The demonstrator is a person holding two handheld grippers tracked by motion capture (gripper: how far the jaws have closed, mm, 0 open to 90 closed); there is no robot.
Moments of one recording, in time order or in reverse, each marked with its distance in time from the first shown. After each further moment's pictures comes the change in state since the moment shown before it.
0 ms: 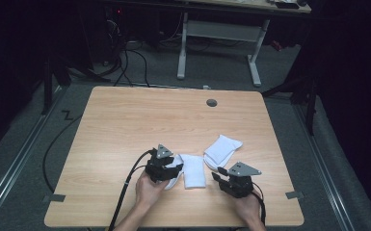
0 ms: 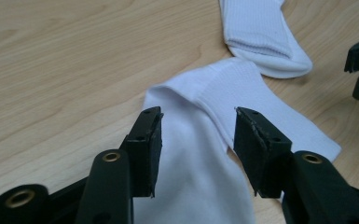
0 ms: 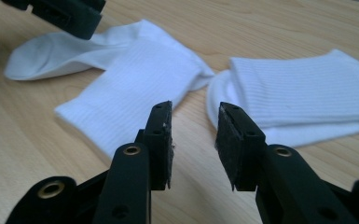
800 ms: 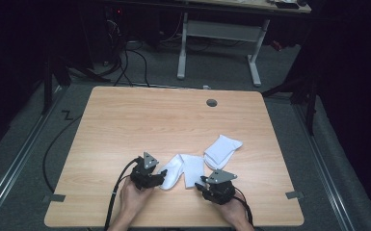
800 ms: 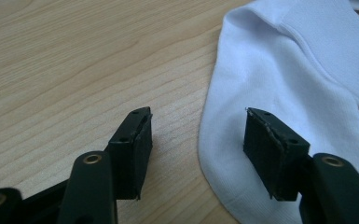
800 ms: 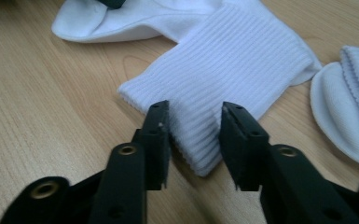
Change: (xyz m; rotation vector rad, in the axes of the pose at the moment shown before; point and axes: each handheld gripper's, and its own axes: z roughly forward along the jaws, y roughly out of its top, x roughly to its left) left arm 0.023 -0.043 -0.010 0.032 0.149 0.052; right arm 0.037 -0.003 0.031 0.101 0.088 -0.102
